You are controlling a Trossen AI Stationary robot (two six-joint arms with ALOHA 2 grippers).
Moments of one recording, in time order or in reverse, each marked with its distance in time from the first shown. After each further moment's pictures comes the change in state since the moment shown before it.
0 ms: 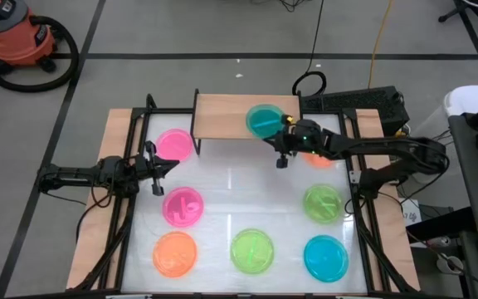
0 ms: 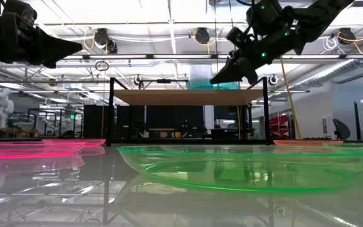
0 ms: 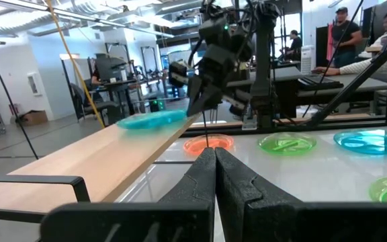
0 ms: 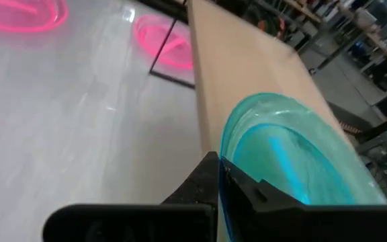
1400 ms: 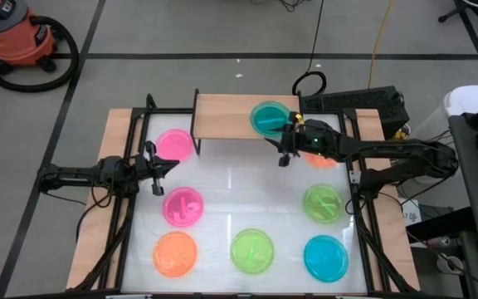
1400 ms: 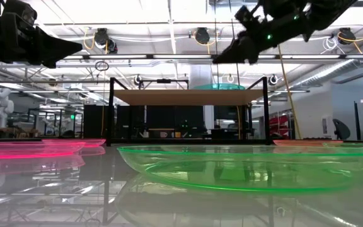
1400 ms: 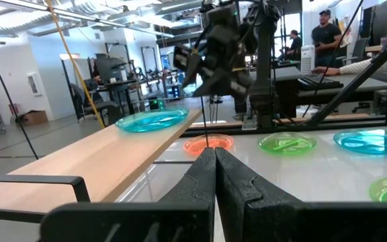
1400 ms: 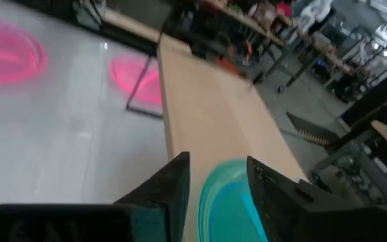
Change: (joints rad) left arm 0.000 0.000 0.000 0.000 0.000 0.000; right arm 0.063 -0.134 0.000 0.005 0.104 0.036
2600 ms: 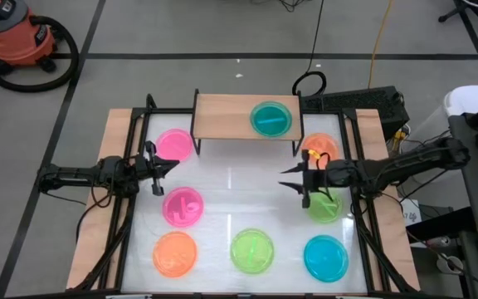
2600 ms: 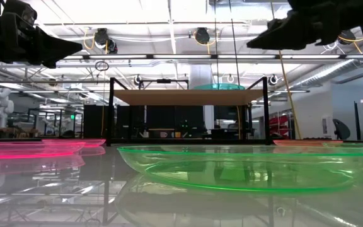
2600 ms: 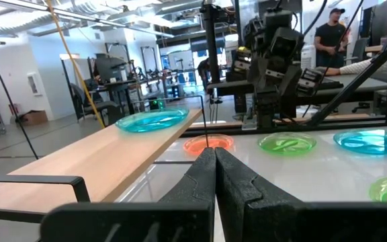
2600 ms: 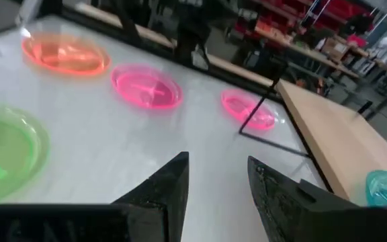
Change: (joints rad) left arm 0.000 0.000 0.000 0.000 0.000 0.000; right arm 0.450 -0.286 -0.264 -0.012 0.140 0.194
